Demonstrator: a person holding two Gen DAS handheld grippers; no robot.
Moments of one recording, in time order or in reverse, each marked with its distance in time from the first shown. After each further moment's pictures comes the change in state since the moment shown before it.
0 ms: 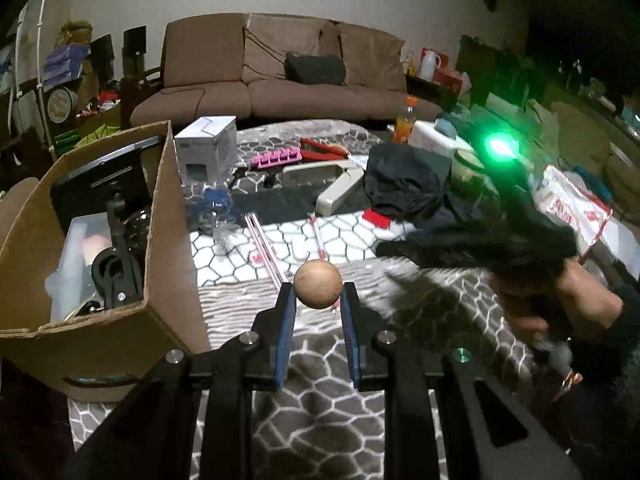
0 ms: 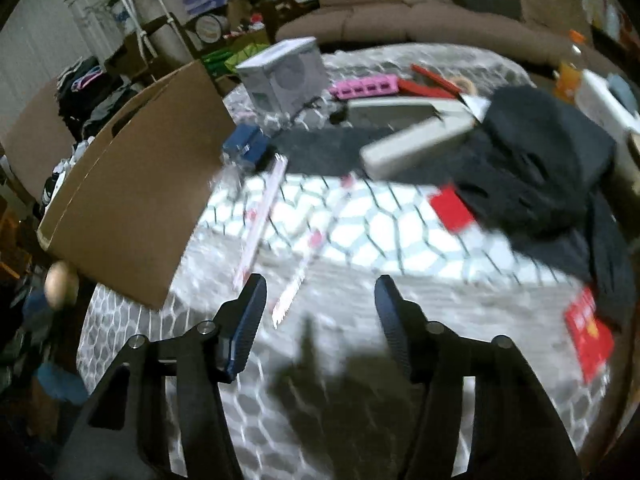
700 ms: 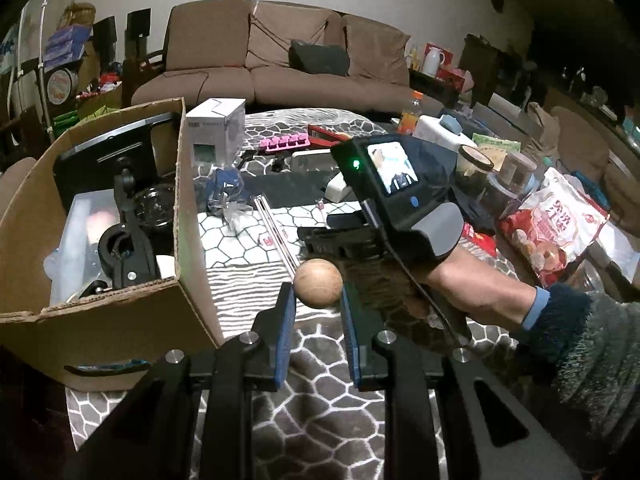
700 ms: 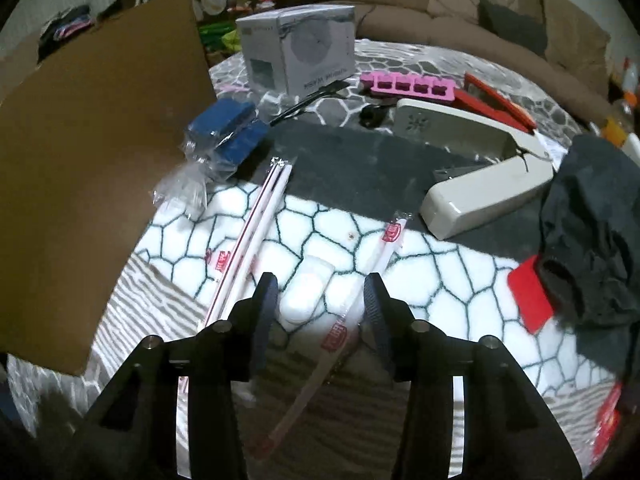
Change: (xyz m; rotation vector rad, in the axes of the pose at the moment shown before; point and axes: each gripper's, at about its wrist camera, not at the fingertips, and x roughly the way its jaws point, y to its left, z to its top) left arm -0.002 0.022 -0.007 -0.038 0.028 -0.029; right arm 0.109 0.035 0.030 -0.166 0.025 -0.147
